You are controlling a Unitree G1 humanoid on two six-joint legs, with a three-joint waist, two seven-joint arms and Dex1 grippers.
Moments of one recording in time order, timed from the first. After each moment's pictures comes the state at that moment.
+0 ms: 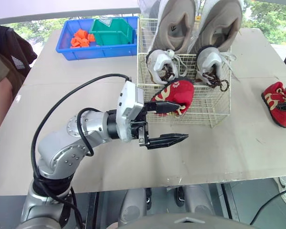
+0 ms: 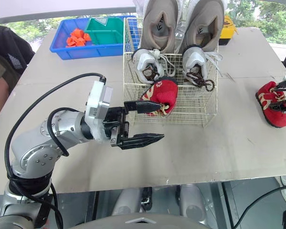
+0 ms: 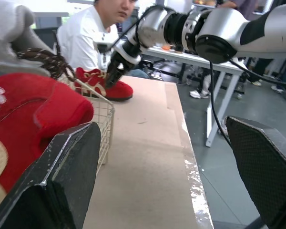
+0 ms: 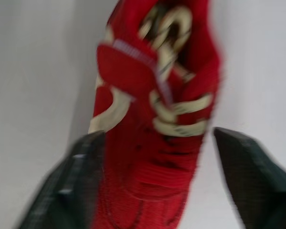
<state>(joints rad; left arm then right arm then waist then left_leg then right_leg) -0.38 0.64 -0.03 -0.67 -0.95 0.75 -0.76 -1.04 -0.98 0.20 1.21 -0.08 0.47 0.86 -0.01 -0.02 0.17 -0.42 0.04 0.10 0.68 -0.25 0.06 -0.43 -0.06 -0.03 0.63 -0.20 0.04</state>
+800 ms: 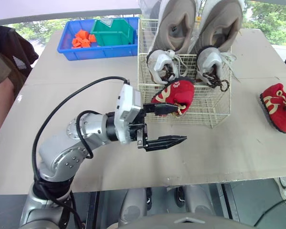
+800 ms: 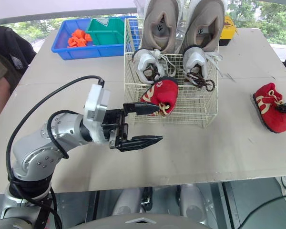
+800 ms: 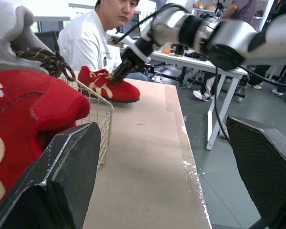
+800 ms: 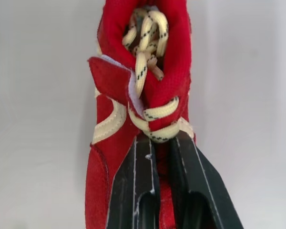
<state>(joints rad) -0.37 0.64 -0.03 -0.65 -0.94 0.71 -0.80 -0.60 -1.10 -0.19 0.54 0.18 0.88 1.06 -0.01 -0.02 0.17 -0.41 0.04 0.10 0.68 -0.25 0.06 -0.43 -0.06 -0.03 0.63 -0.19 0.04</state>
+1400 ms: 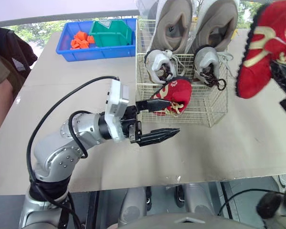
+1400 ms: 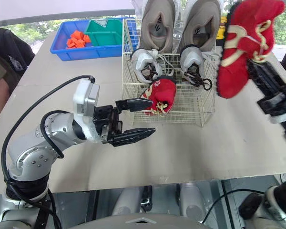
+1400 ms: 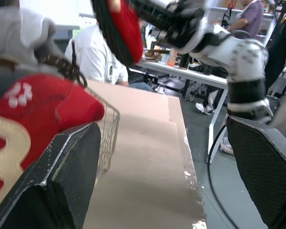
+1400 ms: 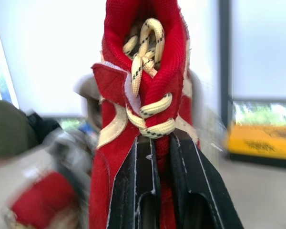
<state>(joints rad) -0.31 0.64 0.06 -0.62 -1.00 0.71 -0.79 -0.28 -0.30 -0.72 -0.88 0.89 0.95 0.45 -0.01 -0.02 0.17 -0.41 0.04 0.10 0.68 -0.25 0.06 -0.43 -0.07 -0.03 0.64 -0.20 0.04</state>
